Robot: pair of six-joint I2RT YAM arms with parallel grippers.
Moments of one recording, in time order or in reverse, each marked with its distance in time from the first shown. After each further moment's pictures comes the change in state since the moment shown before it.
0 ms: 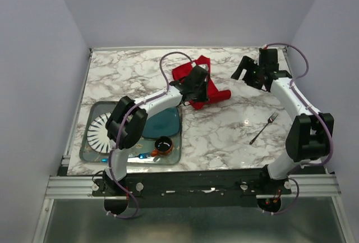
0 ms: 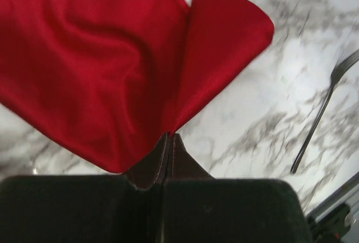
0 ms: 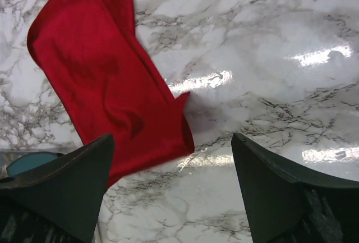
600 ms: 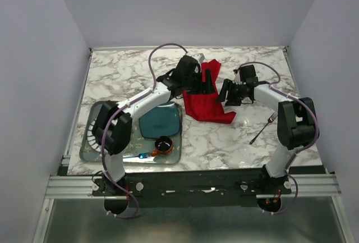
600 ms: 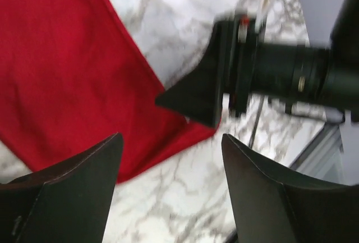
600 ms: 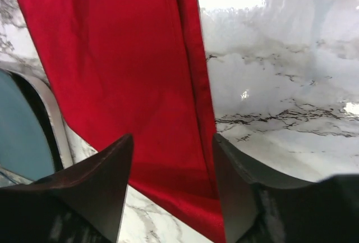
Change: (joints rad) left arm 0.026 -0.242 -0.165 0.057 0.168 0.060; right arm 0.095 0.175 -0.167 0.096 -0.237 -0.040
